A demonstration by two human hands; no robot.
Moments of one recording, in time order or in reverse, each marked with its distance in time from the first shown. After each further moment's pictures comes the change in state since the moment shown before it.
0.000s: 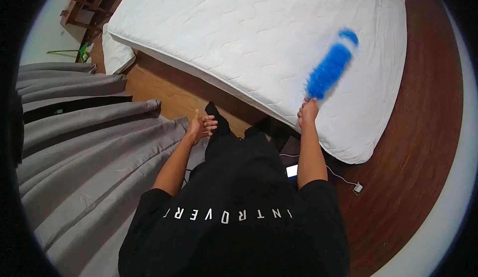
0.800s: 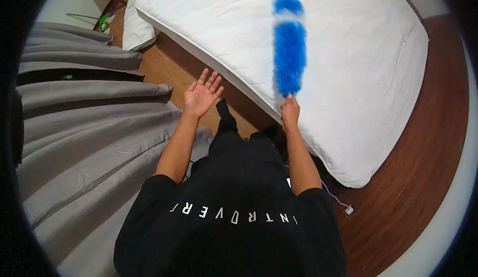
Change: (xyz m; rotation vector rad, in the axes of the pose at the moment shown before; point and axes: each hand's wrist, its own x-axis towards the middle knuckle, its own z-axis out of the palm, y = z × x) left_hand -0.019 0.090 -0.016 -1.011 -0.535 0.593; right_hand -0.060 0.037 0.118 -0.529 -0.322 -0.199
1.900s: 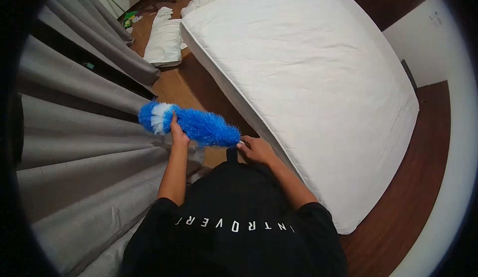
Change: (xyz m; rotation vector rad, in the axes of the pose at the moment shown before) left_hand -0.036 0.222 -0.079 0.004 0.412 0.617; right_hand -0.085 -0.094 0.251 -1.167 -0.782 -0.653
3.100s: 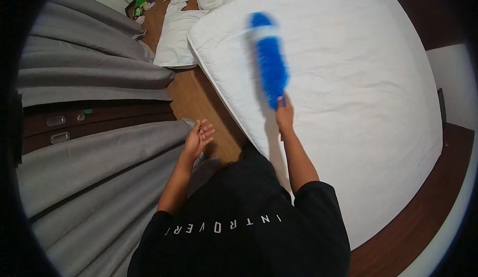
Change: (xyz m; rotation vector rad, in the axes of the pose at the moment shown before) left_hand 0.133 0.016 0.129 0.654 0.154 -0.342; right_hand 0.324 0.109 -0.119 0.798 0.506 0.279
